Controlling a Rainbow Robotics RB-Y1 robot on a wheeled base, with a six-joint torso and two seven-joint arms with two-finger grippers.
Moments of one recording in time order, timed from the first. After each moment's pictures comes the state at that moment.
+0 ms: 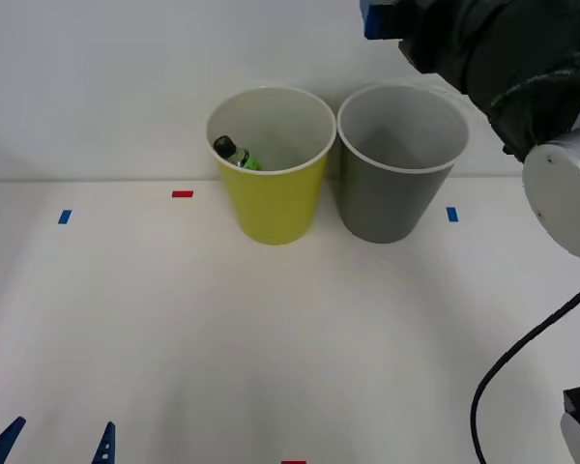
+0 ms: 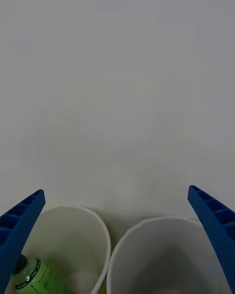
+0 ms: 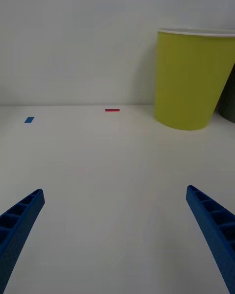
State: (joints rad) right arm -0.60 -0.35 0.11 -2.41 -0.13 1.30 1.13; left arm 1.09 0.51 -0.28 -2.08 0.36 -0.65 -1.65
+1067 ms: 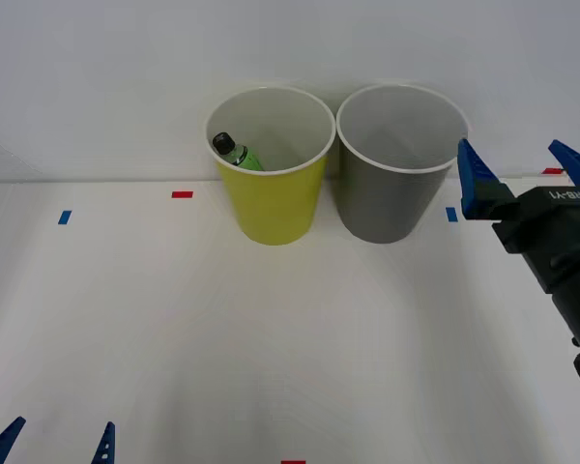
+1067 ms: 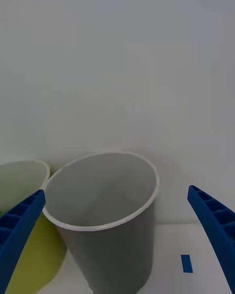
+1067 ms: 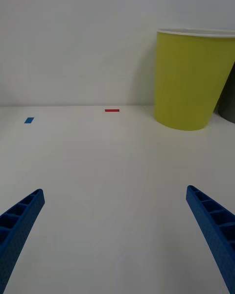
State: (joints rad) right arm 0.30 -0.36 0.05 -2.62 -0.05 0.59 1.14; left arm 1.09 0.51 -0.28 -2.08 0.36 -0.65 -1.65
